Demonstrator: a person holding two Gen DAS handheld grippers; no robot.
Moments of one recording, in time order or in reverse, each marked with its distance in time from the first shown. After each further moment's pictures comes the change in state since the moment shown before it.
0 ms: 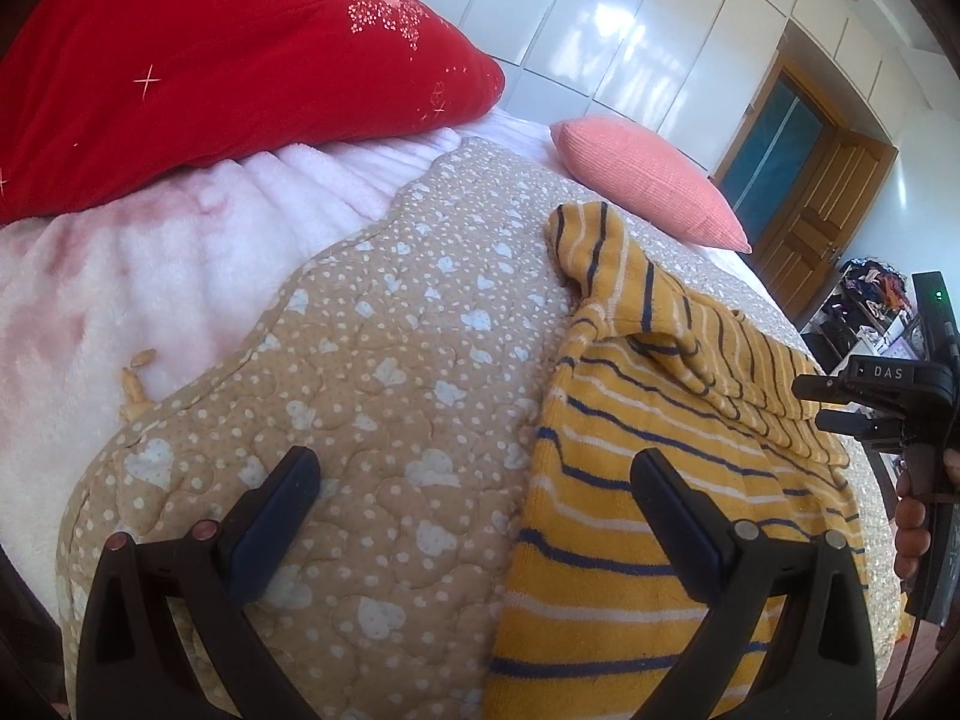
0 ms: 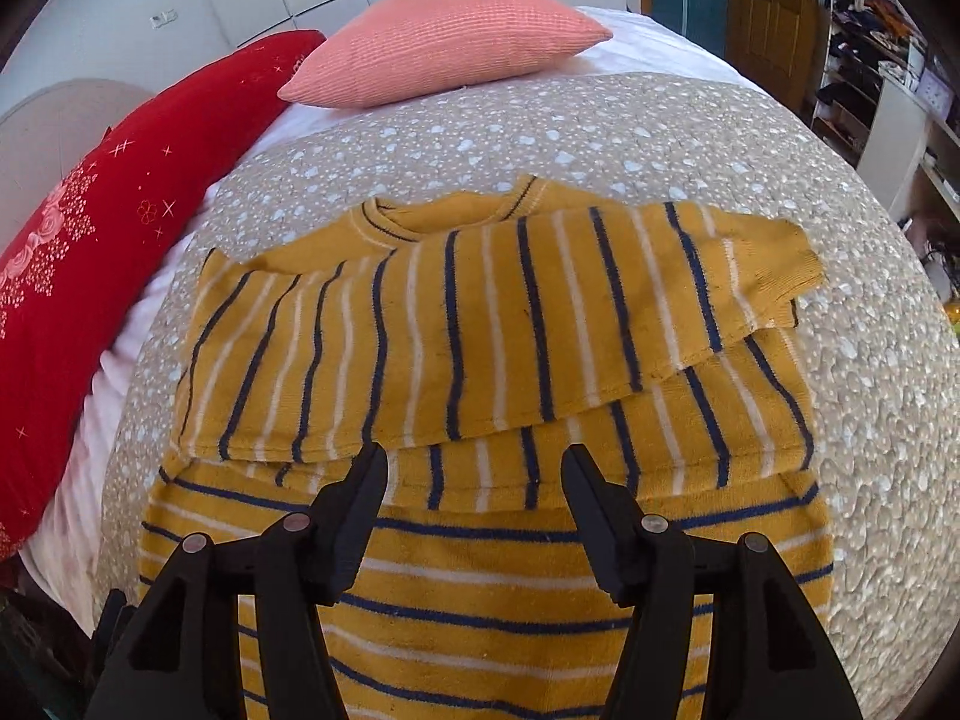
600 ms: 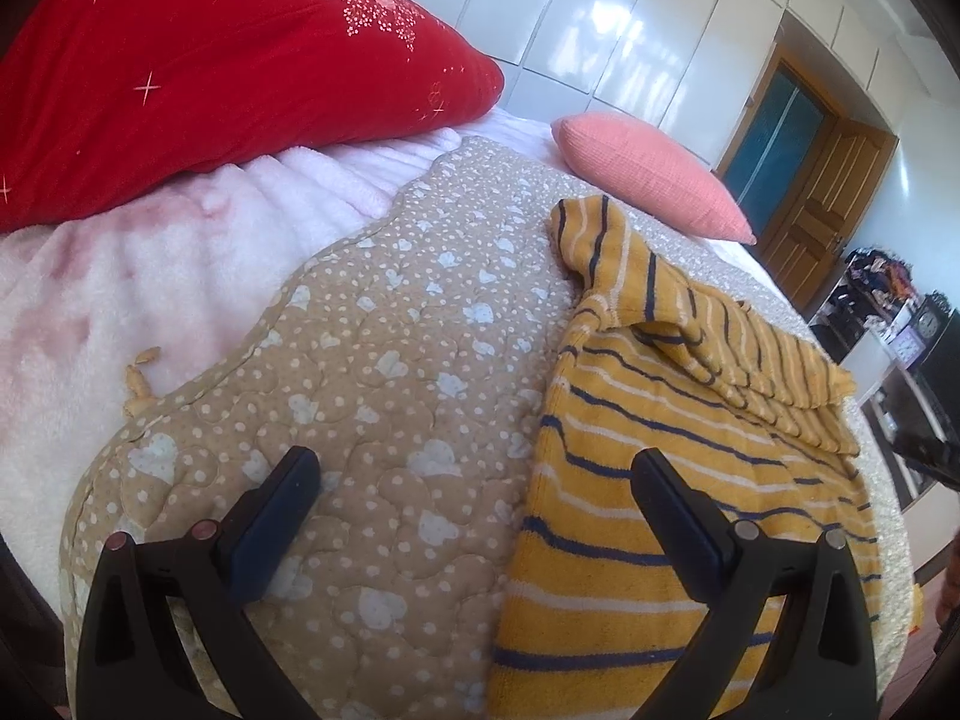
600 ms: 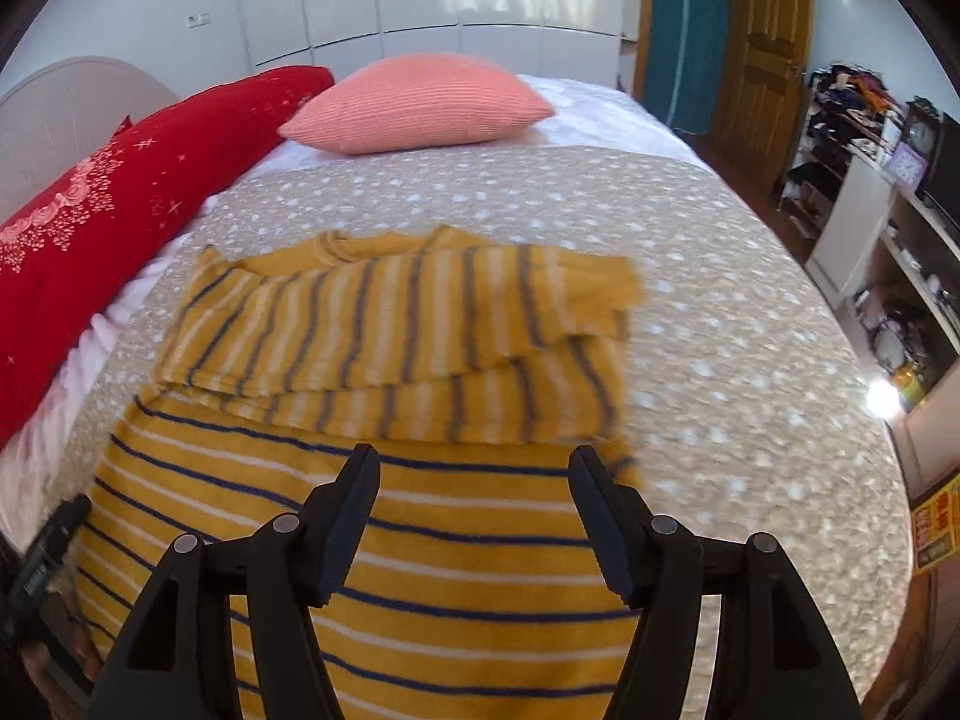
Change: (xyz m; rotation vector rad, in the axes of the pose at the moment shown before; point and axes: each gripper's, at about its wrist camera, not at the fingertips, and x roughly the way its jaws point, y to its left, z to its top) left arm 0.002 -0.006 -0.005 0.035 -0.004 0.044; right arm -0.074 -0.075 -0.052 -0.073 -0.152 -0.112
